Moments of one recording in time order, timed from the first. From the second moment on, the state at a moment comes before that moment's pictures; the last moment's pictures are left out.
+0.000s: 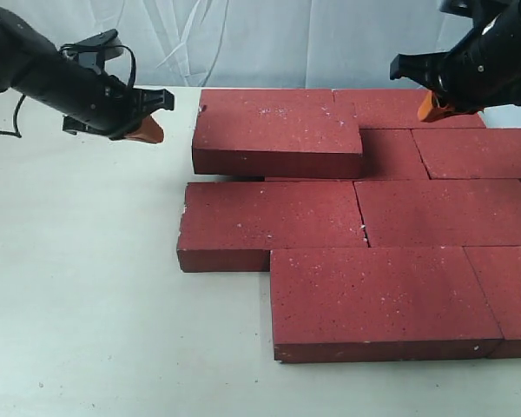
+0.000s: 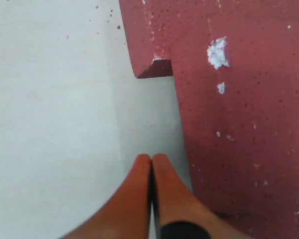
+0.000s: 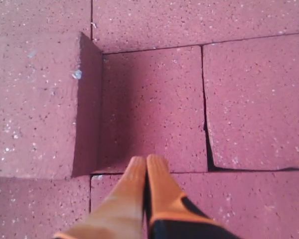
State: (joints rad) left arm -0.16 2.00 -1.36 -0.81 0.58 0.50; right arm 0.12 1.79 -1.34 0.21 0.72 0.05
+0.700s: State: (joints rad) left arm -0.22 2.12 -1.46 -0.87 0.54 0.45; right arm 0.13 2.06 -1.48 0.33 0.66 0.00
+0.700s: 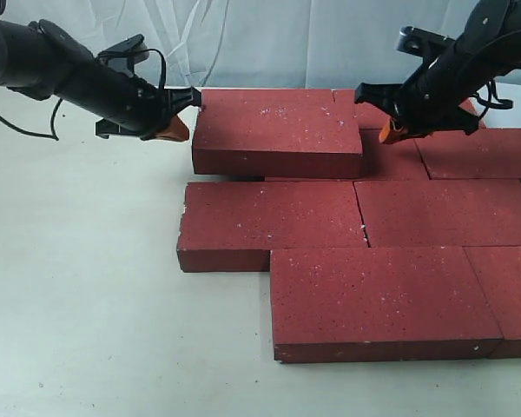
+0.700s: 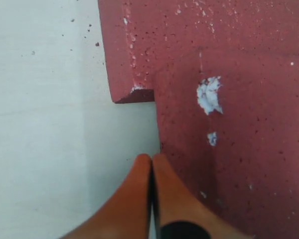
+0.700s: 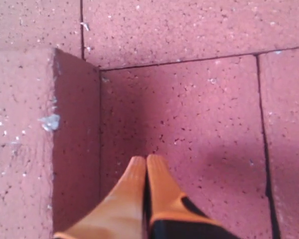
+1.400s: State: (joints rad) left arm -0.23 2.12 -1.46 -0.92 0.57 0.45; right arm 0.13 2.09 -1.48 0.56 0.66 -0.16
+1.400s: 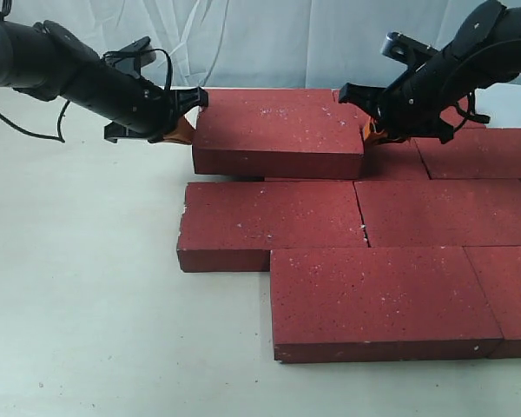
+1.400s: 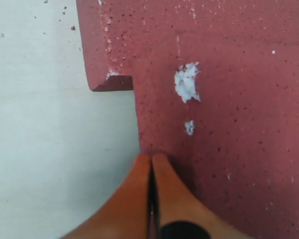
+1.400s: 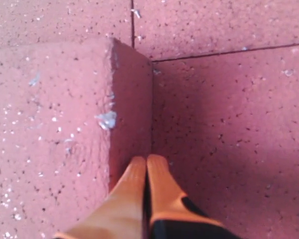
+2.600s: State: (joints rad) left arm -0.06 1.85 -1.42 -0.41 0.72 0.27; right arm 0.39 1.99 -1.58 0.64 0.66 -0.22
